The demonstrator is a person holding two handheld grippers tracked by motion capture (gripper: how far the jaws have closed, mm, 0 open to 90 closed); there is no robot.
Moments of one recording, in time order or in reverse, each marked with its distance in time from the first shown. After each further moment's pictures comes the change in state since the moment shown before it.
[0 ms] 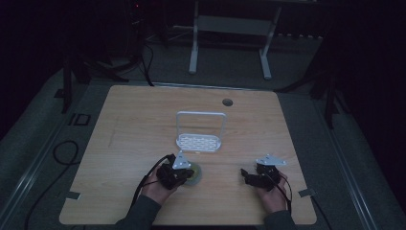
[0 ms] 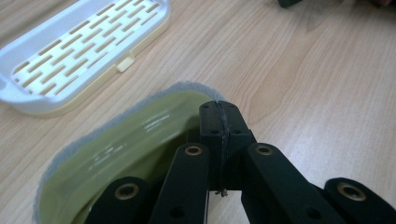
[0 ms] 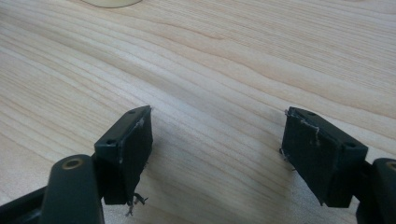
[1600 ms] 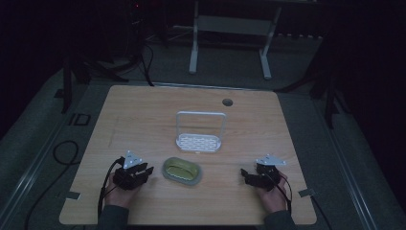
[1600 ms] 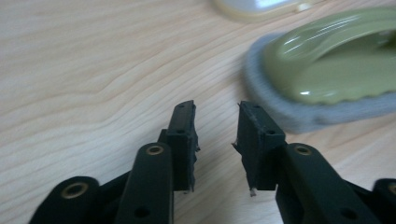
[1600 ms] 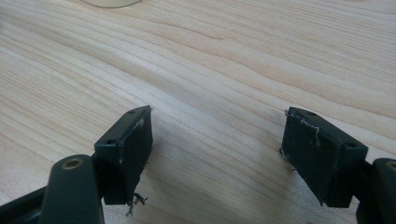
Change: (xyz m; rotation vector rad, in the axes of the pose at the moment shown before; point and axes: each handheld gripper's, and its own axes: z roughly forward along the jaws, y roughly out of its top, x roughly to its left) left arm 0.058 -0.093 -0.056 -0.087 0.259 -0.316; right arm 0.000 0.000 0.000 0.000 0.000 0.000
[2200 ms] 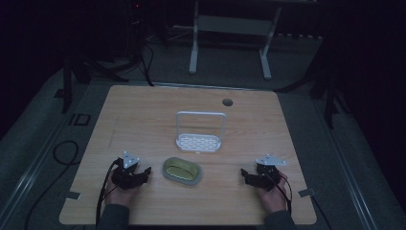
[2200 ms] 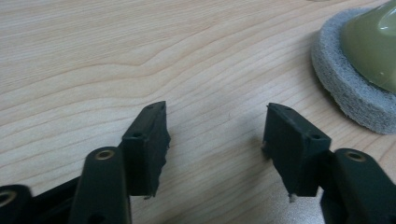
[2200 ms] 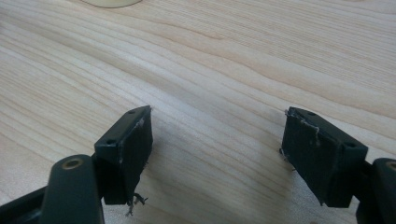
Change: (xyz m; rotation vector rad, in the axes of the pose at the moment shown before) left arm 0.017 -0.017 0.020 0.031 0.135 -0.081; right arm 0.000 0.000 0.000 0.000 0.000 0.000
